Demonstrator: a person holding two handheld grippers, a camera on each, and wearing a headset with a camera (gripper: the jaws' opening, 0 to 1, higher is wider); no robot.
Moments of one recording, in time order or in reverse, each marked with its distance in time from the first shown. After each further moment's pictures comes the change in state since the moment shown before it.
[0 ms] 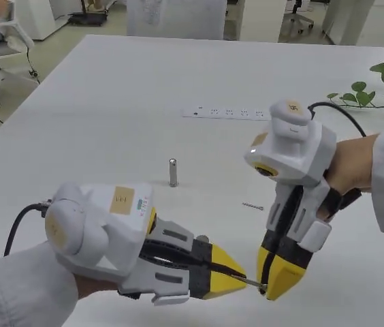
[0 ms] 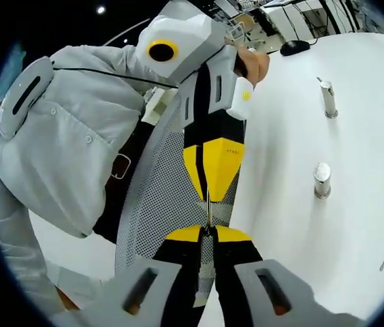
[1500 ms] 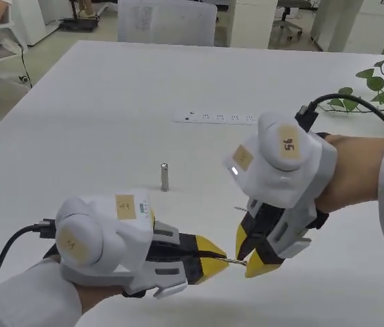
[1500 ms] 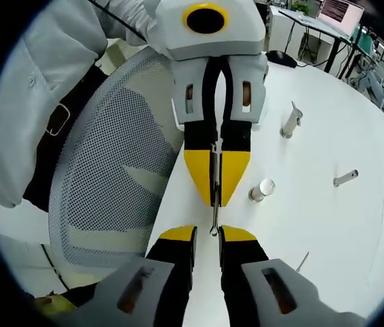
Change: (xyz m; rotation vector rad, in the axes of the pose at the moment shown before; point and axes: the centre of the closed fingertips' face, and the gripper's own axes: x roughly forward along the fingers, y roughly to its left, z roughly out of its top) left arm -0.003 0.035 -0.021 -0.066 0.072 0.232; right arm -0.017 -0.038 0.002 -0.262 0.241 -0.551
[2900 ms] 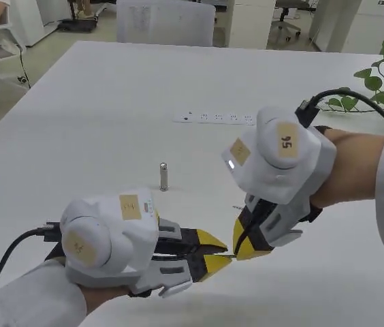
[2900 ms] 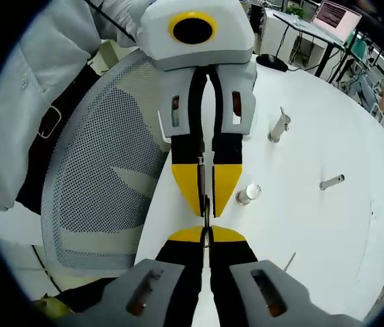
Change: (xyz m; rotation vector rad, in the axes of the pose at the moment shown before) left arm 0.003 0.004 0.006 0.010 -0.003 0.057; right arm -0.006 -0.011 0.009 -0.021 0.009 -0.091
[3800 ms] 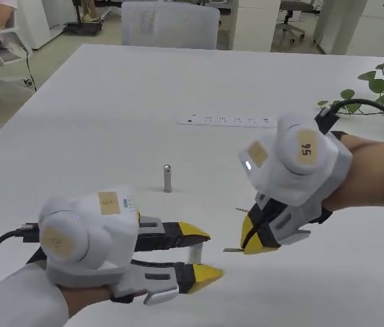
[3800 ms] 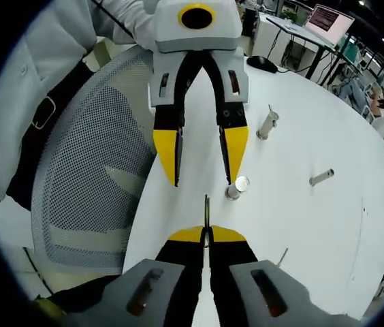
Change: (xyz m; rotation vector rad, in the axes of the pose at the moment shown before) left arm -0.016 0.002 -0.002 -0.092 -0.002 0.033; right arm -0.002 -0.007 -0.007 -0.004 -0.020 -0.068
